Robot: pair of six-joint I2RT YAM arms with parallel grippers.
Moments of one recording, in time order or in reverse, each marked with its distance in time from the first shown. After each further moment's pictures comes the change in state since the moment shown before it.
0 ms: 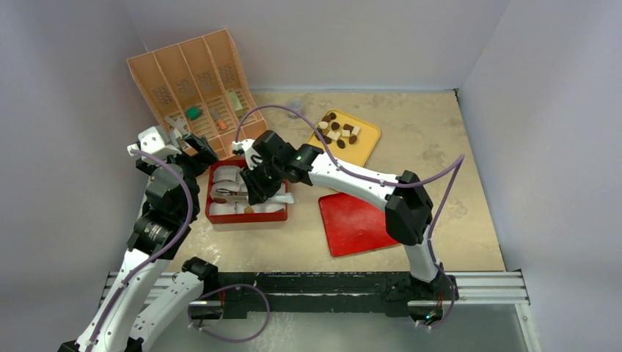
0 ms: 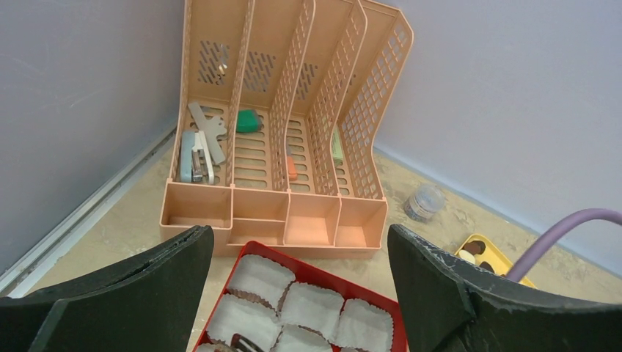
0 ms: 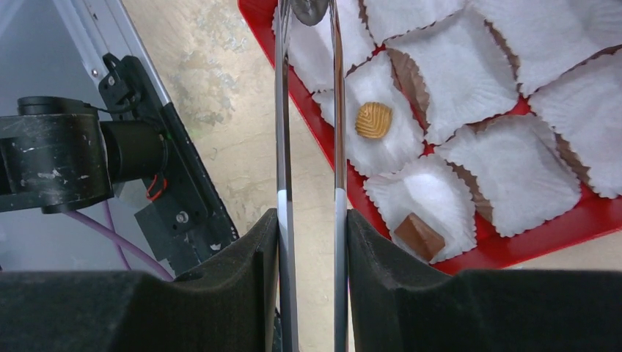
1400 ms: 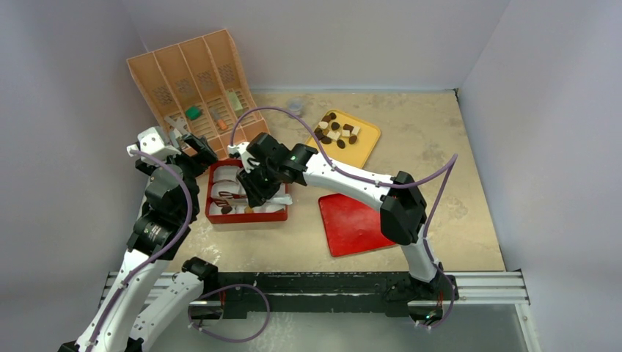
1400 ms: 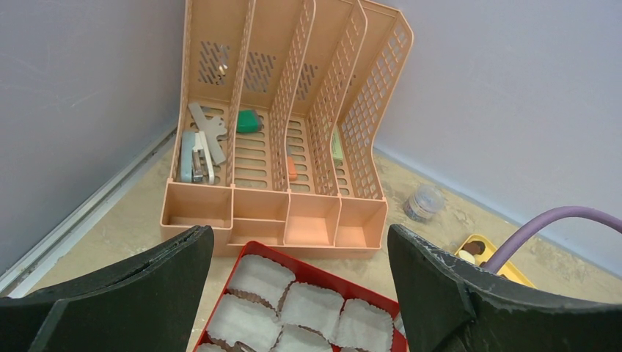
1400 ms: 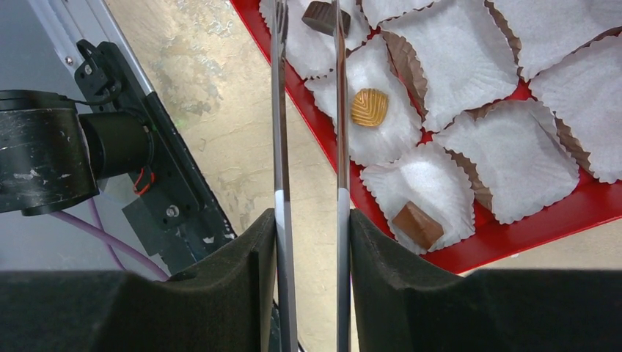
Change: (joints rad) left arm 0.000 -0.003 0.000 -0.002 -0.001 0.000; right arm 0.031 0.052 0.082 -0.100 0.044 -0.012
